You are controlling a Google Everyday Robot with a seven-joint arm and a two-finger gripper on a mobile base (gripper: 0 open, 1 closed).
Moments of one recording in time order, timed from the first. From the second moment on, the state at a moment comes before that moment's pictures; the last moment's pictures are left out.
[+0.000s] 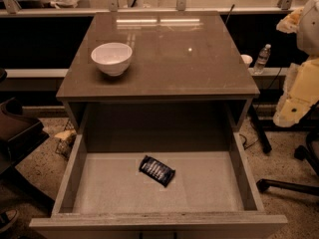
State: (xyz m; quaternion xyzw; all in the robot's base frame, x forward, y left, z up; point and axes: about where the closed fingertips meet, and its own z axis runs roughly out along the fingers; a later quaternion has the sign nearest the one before) arm 0.437 -0.210 0.998 -0.60 0.77 -0.06 0.19
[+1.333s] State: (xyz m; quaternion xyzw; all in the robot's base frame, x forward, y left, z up) arm 0.442 -0.190 0.850 -0.56 0.80 -0.01 0.22
